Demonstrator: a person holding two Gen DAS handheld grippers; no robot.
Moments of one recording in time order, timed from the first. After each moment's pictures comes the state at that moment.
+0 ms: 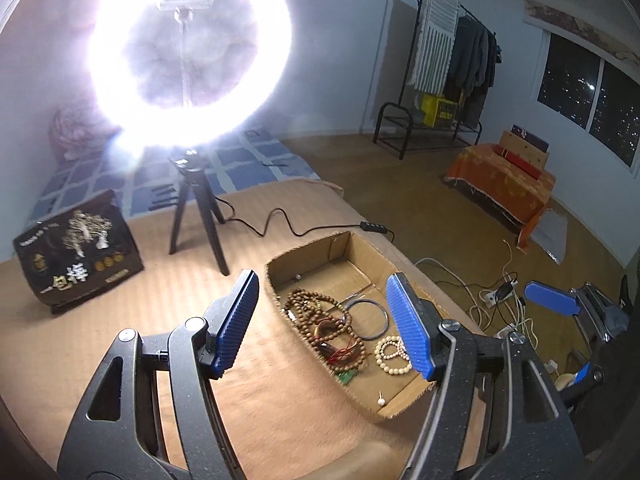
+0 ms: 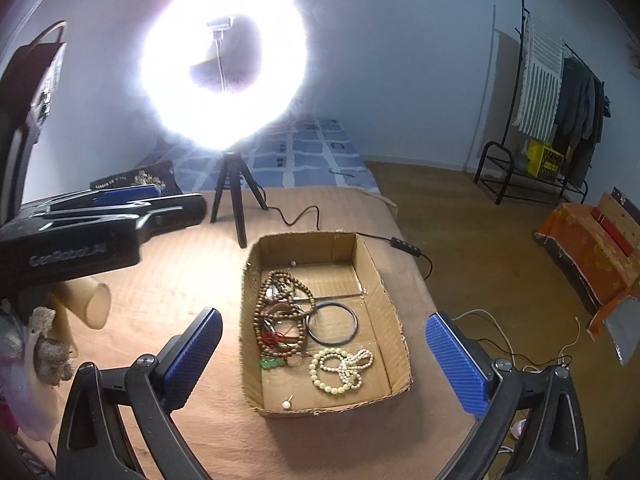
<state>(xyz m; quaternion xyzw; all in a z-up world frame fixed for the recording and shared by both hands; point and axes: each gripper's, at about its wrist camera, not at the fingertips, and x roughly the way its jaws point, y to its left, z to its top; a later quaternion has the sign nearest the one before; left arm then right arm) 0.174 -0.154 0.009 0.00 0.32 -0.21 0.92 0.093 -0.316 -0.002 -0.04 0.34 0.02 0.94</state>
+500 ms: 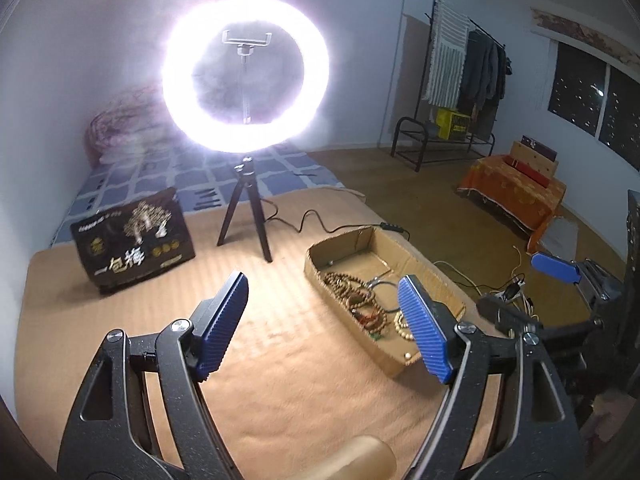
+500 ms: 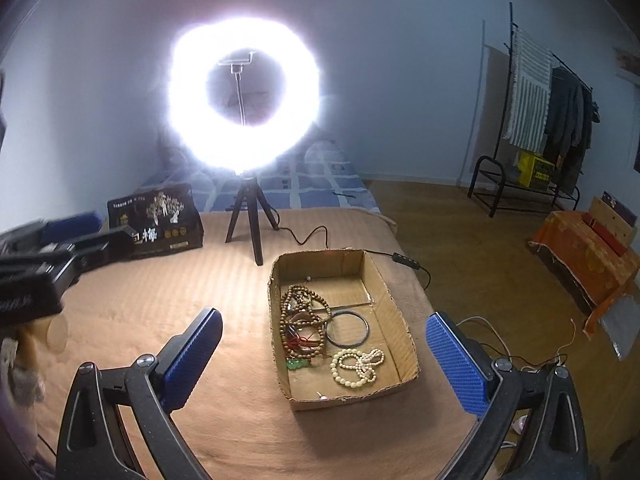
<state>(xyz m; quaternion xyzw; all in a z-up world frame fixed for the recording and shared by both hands) 0.097 -0.092 0.033 -0.01 0.30 -0.18 0.94 0.056 -0.294 0.023 -0.03 0.31 0.01 0.95</state>
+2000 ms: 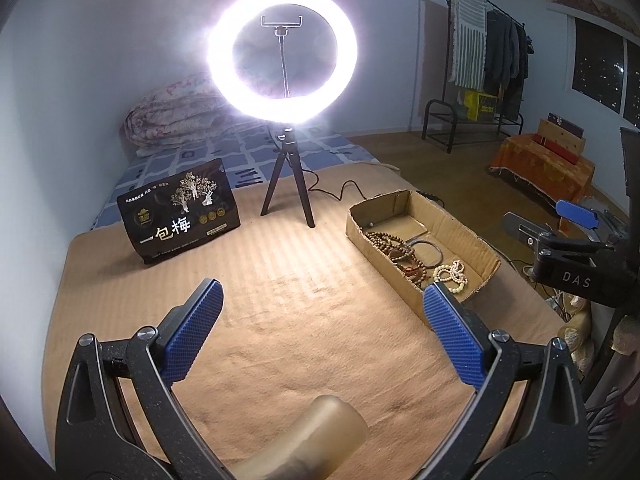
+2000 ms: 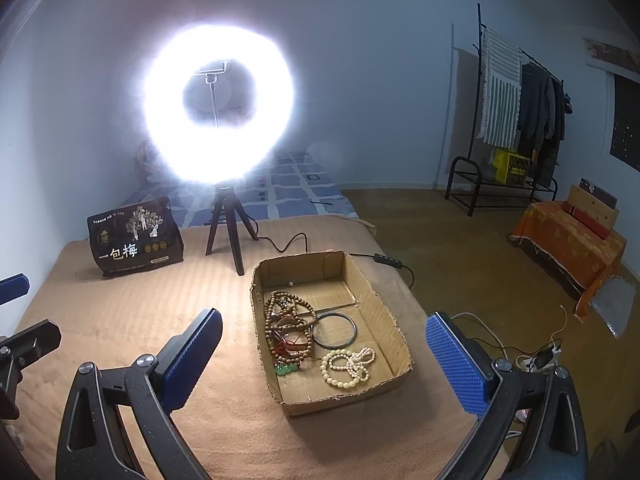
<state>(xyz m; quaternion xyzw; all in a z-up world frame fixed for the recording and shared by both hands) 0.054 -0.067 0.002 0.04 0.31 -0.12 0.94 0.047 -0.299 0.004 -0.01 0.28 -0.03 0.96</state>
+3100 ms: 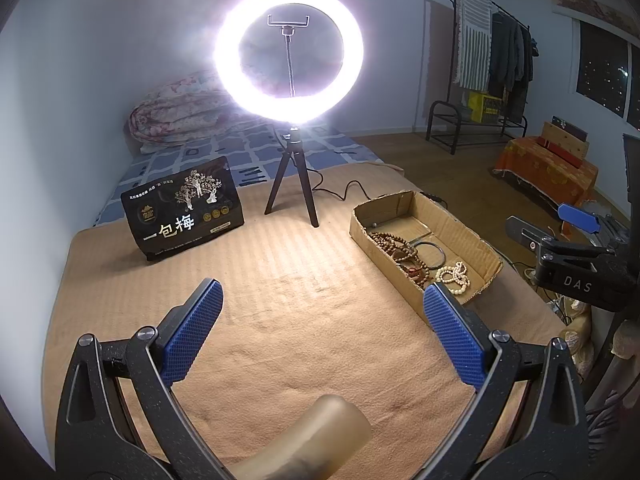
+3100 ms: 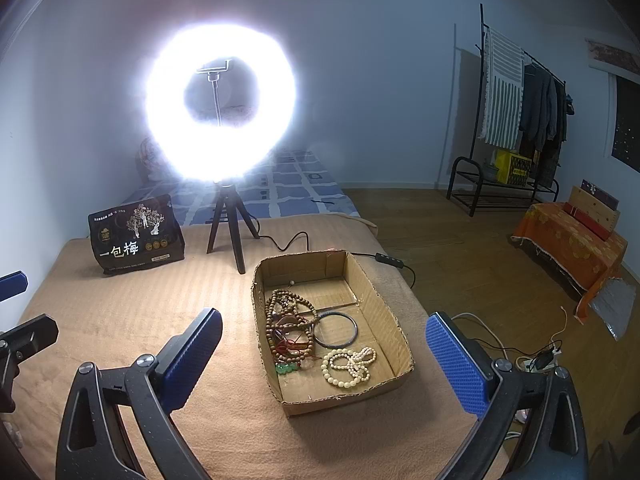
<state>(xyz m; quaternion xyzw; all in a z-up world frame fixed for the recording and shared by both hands) 0.054 -0.063 0.001 0.03 0.31 -0.12 0.94 0.049 -0.298 0.004 -0.02 0.29 -0.03 0.96</state>
